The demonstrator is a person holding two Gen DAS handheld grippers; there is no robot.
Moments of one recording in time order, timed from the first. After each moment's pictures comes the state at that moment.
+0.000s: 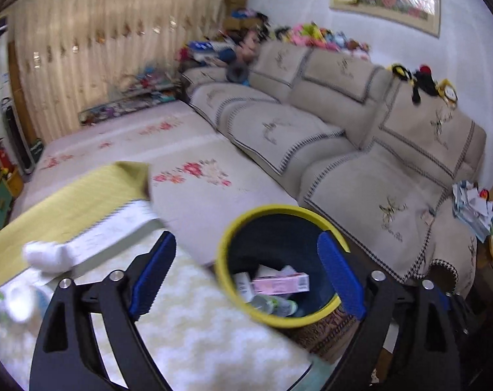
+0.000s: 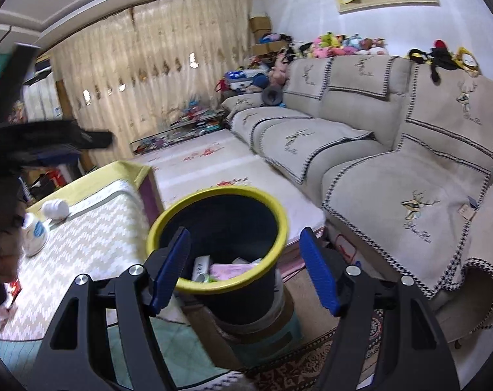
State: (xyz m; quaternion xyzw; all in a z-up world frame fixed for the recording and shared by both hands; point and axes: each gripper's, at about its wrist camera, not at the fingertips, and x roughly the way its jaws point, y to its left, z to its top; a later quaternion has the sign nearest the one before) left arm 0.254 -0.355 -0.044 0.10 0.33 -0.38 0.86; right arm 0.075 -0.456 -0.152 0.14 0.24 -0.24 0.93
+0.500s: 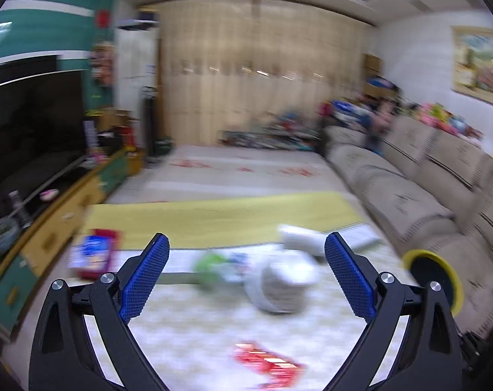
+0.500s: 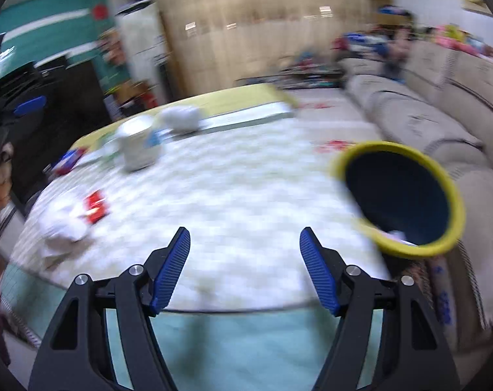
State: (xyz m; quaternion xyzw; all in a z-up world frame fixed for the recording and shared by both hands) left arm 0.278 -0.010 -0.031 -0.01 0.23 -0.09 0.97; right arm 0.172 -0.287 -0.183 0.08 0.34 0.02 0.94
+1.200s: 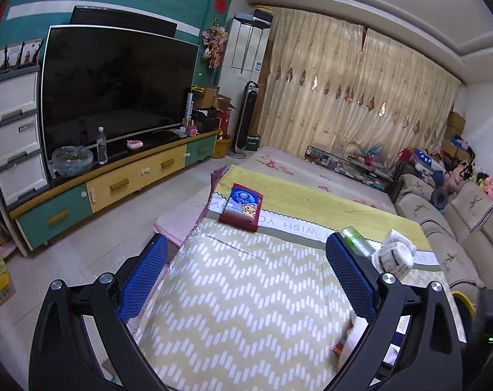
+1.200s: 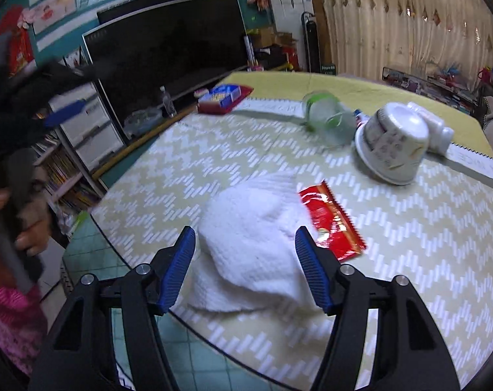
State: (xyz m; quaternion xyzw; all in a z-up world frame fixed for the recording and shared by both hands) left arm 0.180 0.160 -0.067 -0.13 0.23 0.06 0.96; right arm 0.237 -0.090 -0.173 -0.02 0.40 0.27 0.88
